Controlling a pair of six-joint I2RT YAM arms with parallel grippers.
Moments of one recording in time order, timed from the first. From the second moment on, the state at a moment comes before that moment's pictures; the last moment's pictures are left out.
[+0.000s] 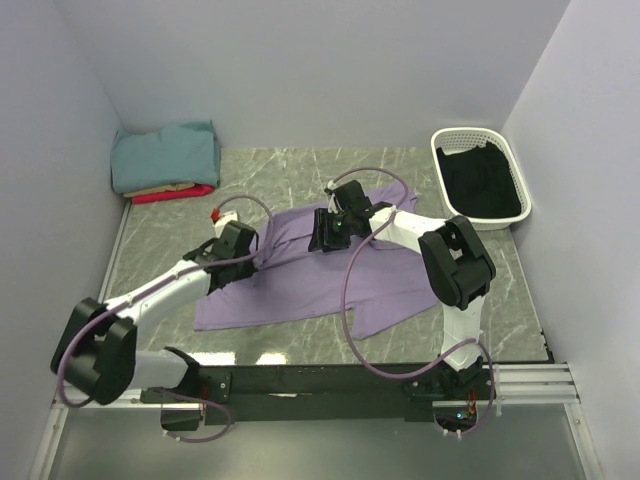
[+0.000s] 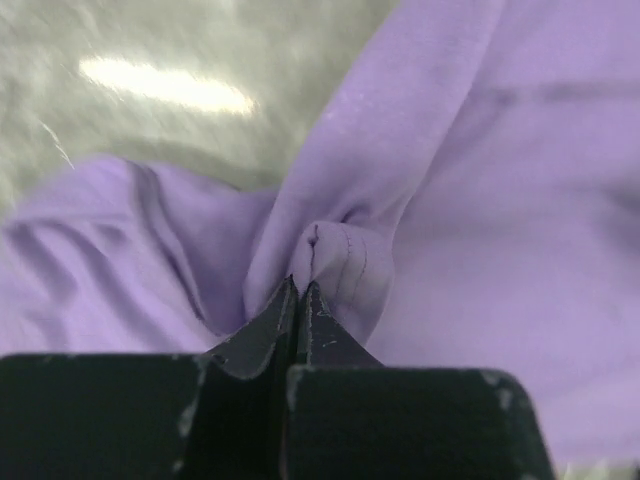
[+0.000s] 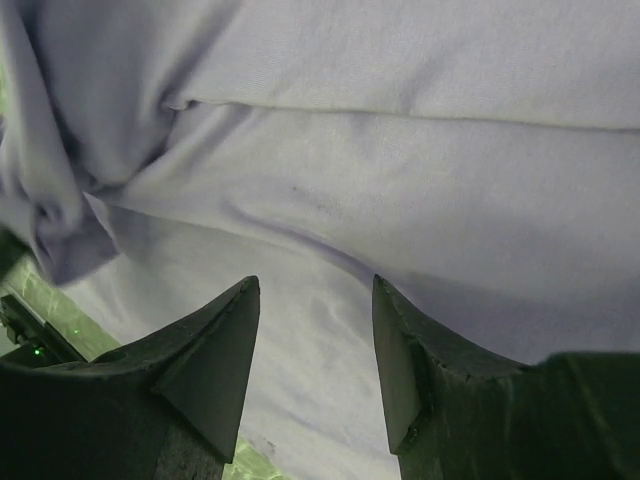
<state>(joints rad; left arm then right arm) -0.49 1.32 0.75 -0.36 -0.31 -0.68 0.55 1.96 1.29 -0.25 -0.36 0.49</state>
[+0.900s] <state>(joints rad) -0.63 1.19 0.79 -0.56 -0.54 -0.81 0.57 1.96 1.24 -0.11 -0.60 0.55</state>
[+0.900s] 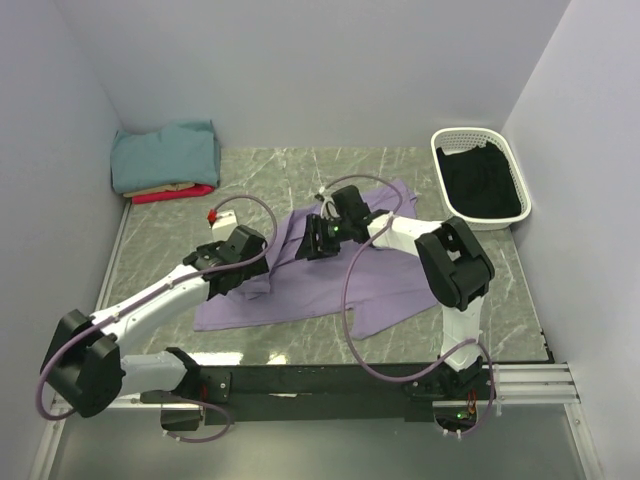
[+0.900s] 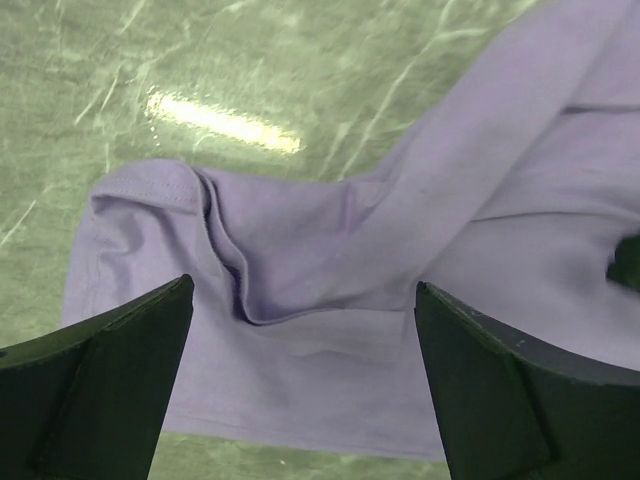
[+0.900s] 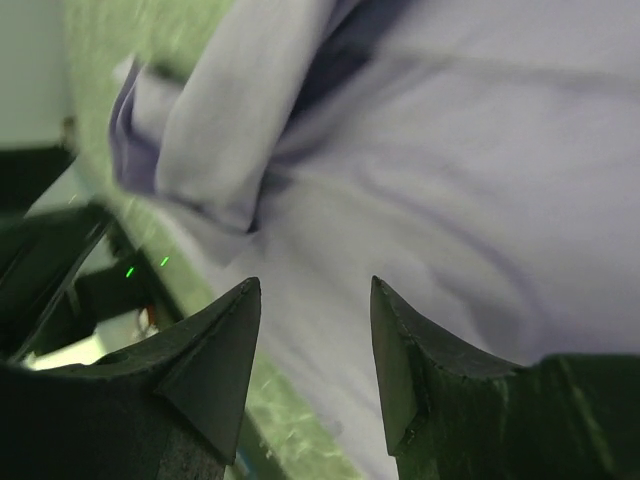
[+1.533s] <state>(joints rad) -0.32 1.33 0.86 -0.47 -0.46 -0.75 0.74 2.00 1.20 0.16 -0.81 0.76</state>
